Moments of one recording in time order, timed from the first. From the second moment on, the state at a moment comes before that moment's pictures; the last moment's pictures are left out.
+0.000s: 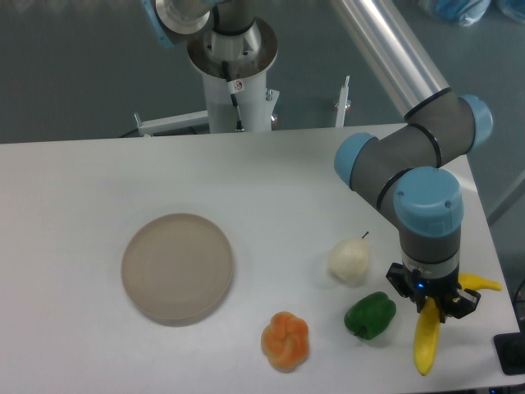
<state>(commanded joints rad) 2.36 -2.26 -1.15 -0.98 1.71 1.13</state>
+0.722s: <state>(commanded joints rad) 2.36 -2.26 -1.16 -0.97 1.71 1.13</state>
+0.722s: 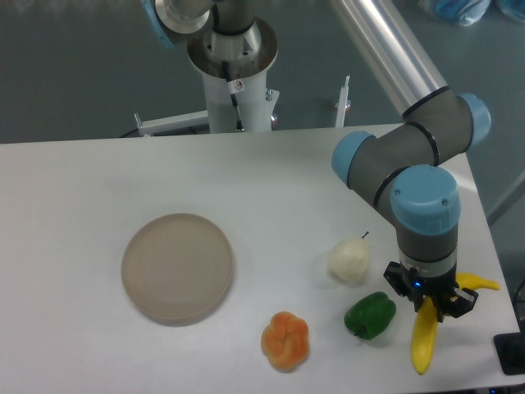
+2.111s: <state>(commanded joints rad) 2.07 -1.92 -1.51 -1.10 1.56 0.35</state>
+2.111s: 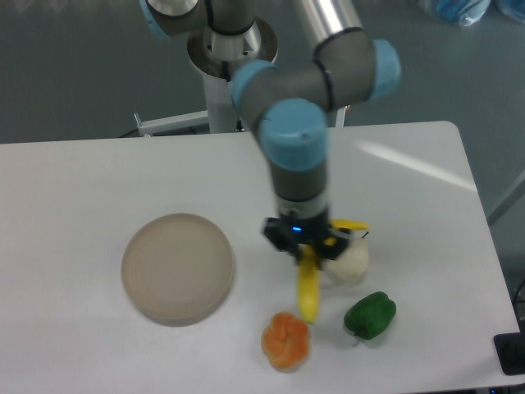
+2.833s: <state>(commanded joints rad) 1.89 -1.94 -1.65 -1.07 1.52 0.10</state>
